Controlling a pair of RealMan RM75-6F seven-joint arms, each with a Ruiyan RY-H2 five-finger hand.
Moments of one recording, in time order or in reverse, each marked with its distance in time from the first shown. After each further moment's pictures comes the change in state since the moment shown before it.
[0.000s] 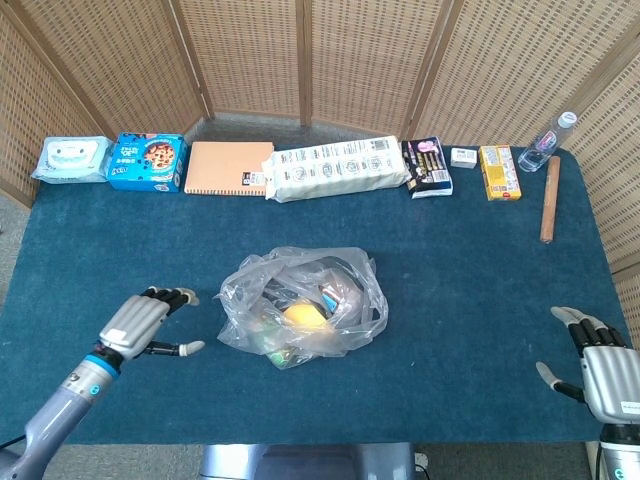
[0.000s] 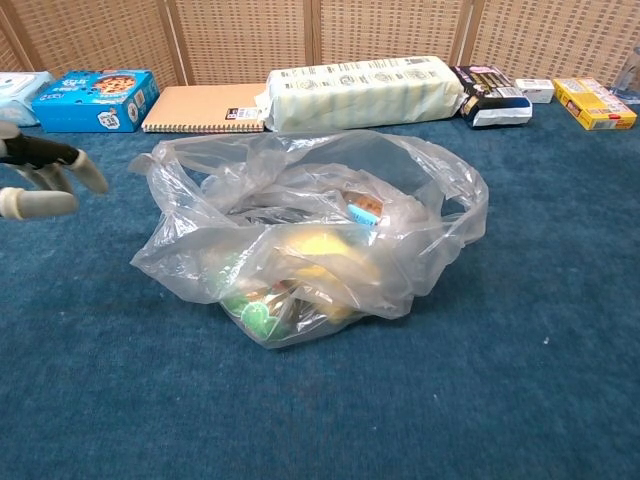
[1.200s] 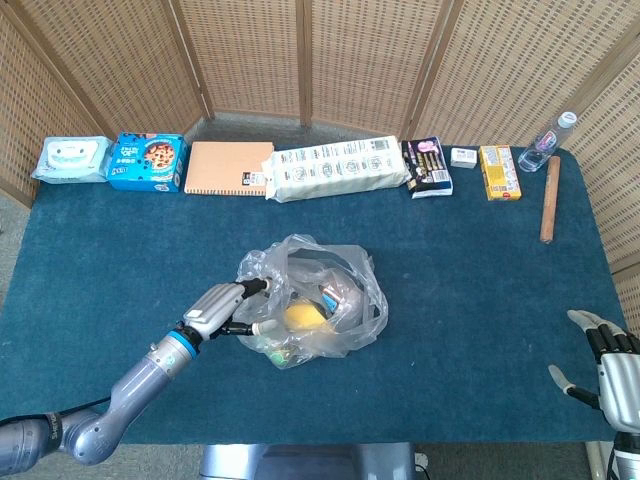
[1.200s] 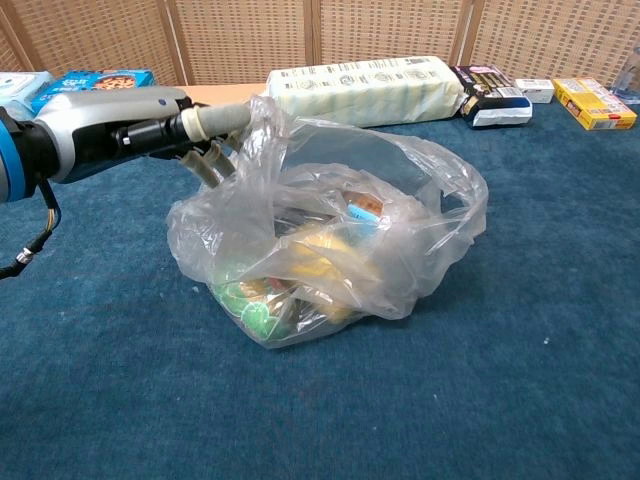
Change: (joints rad) left arm -0.203 -0.239 -0.134 0.016 -0.210 -0.088 -0.221; right arm -0.034 -0.007 0.005 0.042 -0.004 0.041 0.057
